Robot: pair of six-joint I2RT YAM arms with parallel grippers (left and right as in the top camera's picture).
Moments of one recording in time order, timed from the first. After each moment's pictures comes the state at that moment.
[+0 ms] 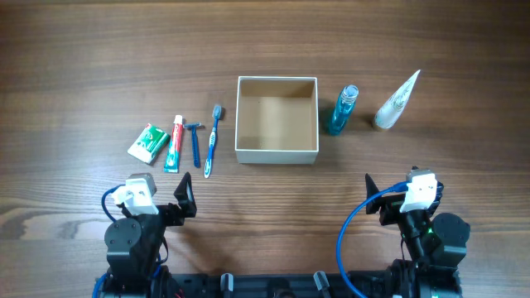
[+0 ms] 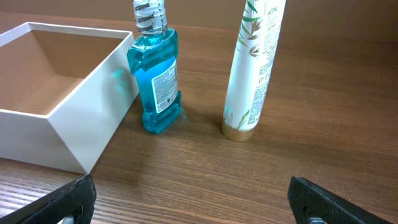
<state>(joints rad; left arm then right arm) -0.01 0.01 0.15 -0.49 0.10 -0.27 -0.13 0.02 0.15 -0.48 -0.26 -0.13</state>
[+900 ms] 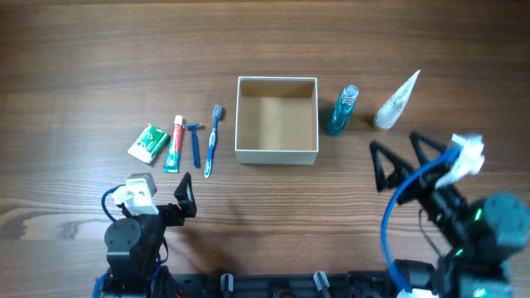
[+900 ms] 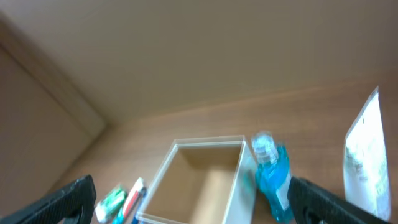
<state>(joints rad) -0.01 0.01 0.15 -0.49 0.10 -0.27 -0.13 0.46 0.70 -0.43 -0.57 0.37</state>
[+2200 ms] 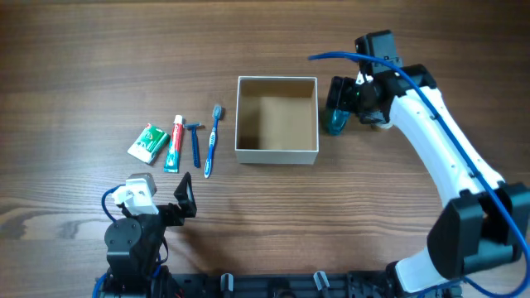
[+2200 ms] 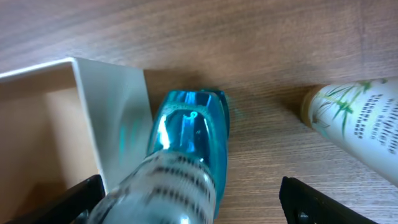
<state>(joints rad) -0.01 0.01 0.15 -0.49 0.10 -0.27 0.22 1.72 1.38 -0.87 0.00 0.44</state>
